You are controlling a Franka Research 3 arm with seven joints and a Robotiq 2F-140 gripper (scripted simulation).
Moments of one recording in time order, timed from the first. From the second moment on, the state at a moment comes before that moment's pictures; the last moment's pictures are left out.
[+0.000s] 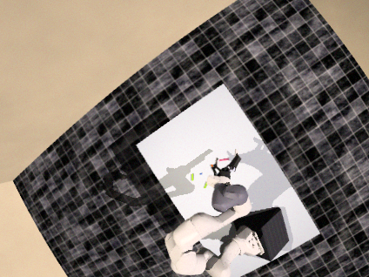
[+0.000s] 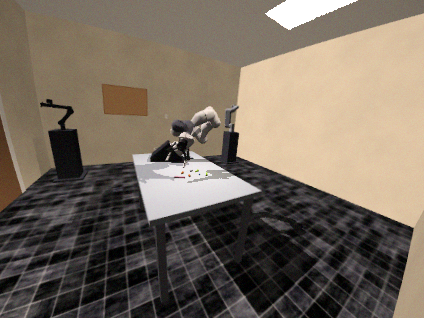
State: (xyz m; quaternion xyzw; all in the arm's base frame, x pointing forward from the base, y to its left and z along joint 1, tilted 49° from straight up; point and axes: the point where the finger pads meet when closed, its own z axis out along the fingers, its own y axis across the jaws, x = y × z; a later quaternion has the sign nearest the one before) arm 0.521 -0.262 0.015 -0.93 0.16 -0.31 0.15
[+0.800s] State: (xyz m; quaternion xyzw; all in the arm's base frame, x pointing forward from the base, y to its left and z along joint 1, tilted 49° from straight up) arm 0.369 -0.088 0.049 -0.92 0.08 -0.19 0.32
